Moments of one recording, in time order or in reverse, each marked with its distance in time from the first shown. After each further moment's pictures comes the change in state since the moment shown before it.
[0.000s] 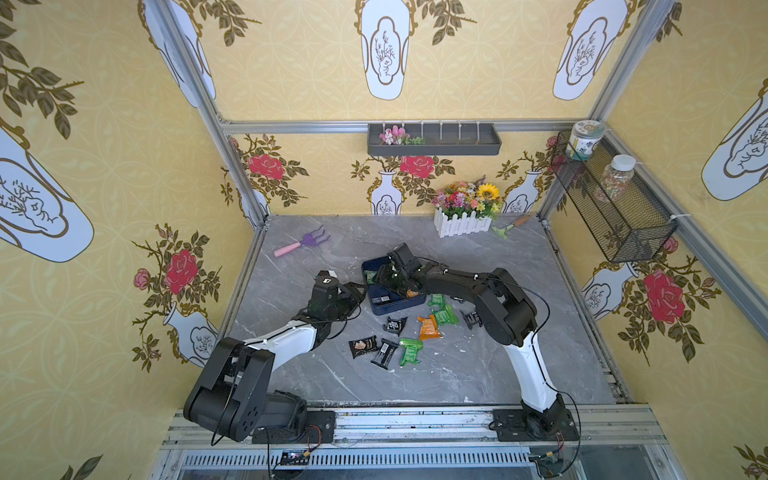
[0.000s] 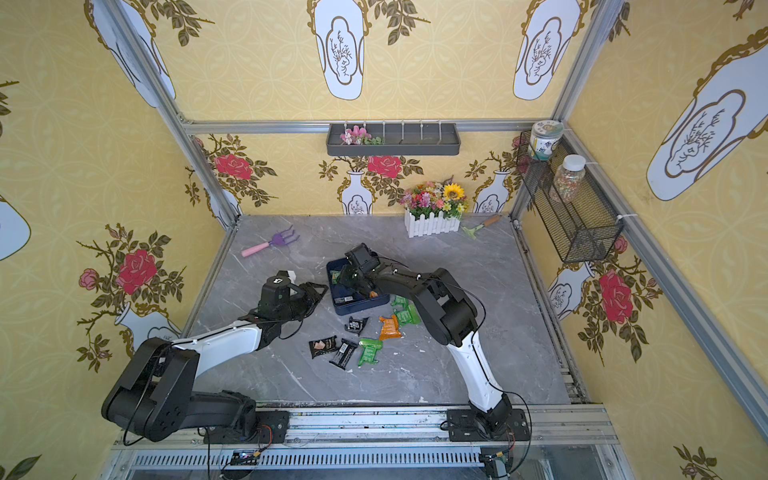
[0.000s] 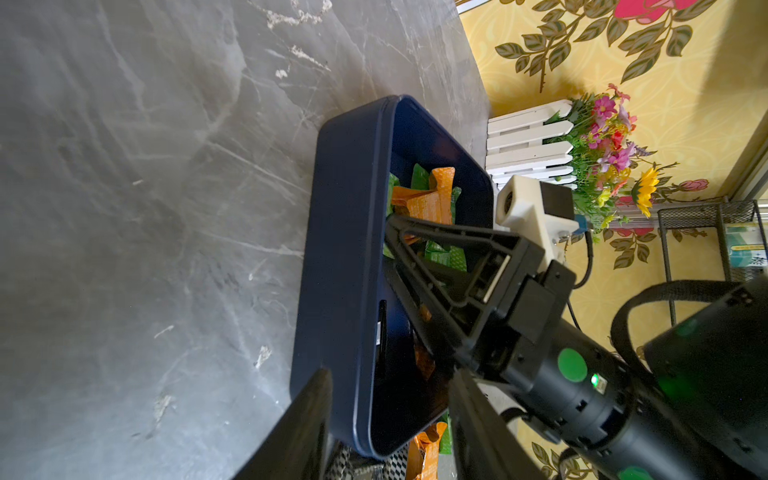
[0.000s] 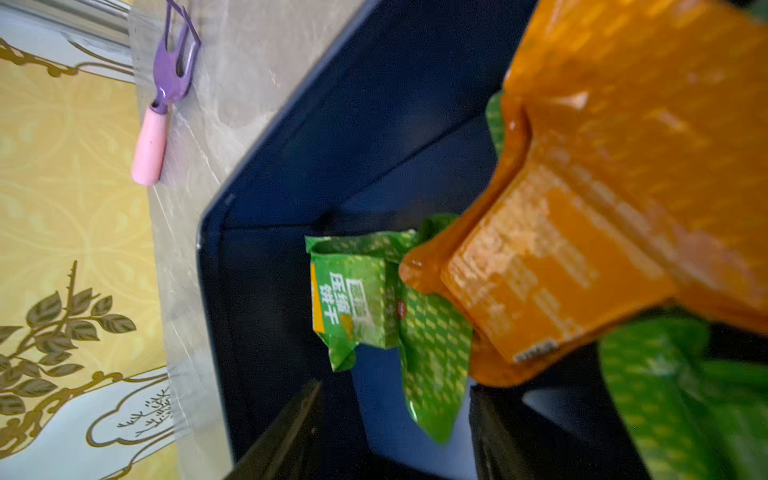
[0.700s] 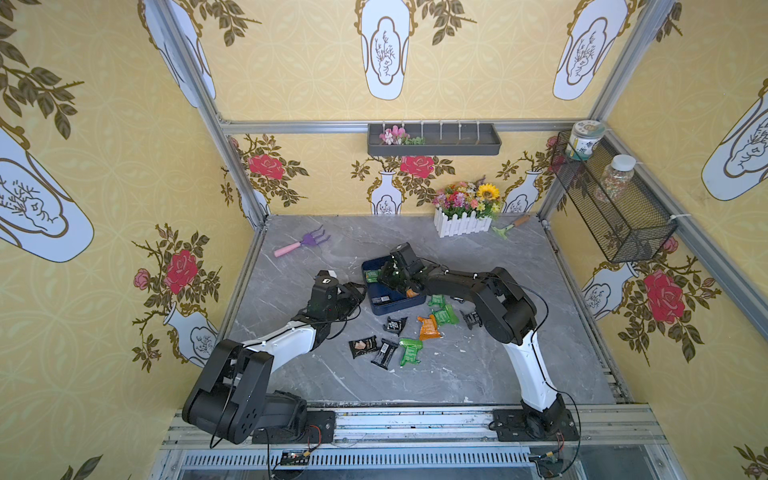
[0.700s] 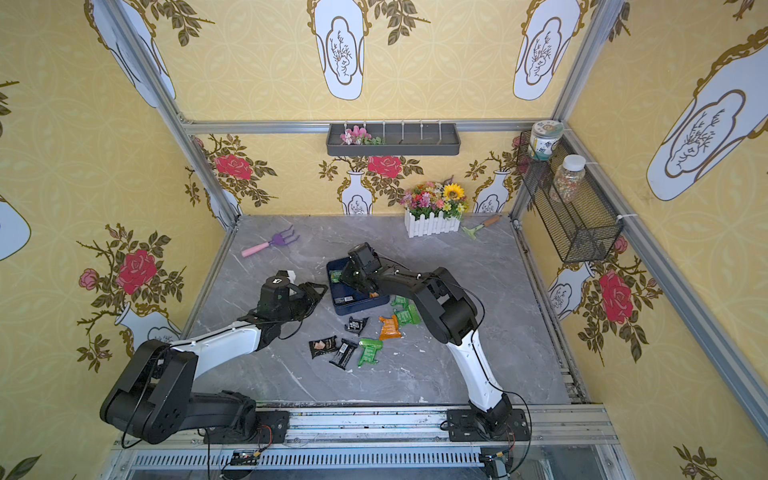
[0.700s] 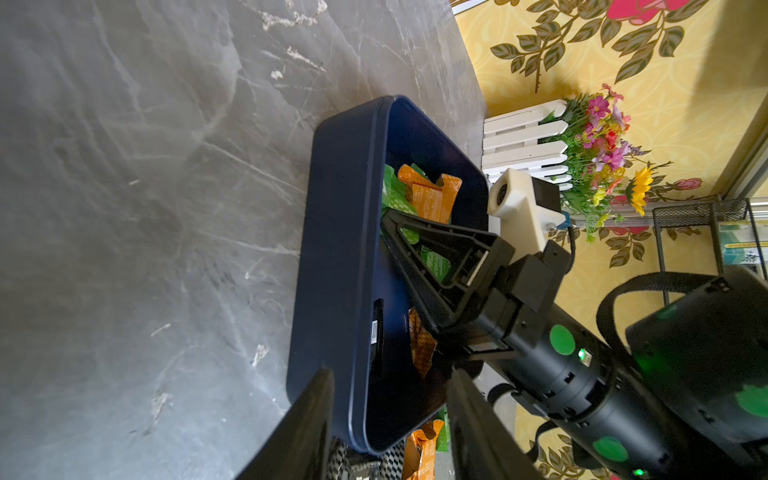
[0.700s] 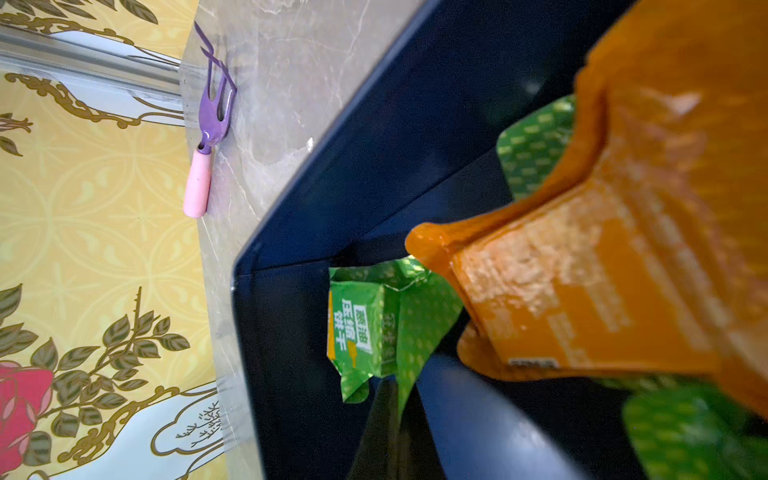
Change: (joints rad) left arm 0.000 -0.020 -0.002 -0.002 0.002 0.000; right arm -0.009 -0.022 -0.042 0.106 -0.032 0.072
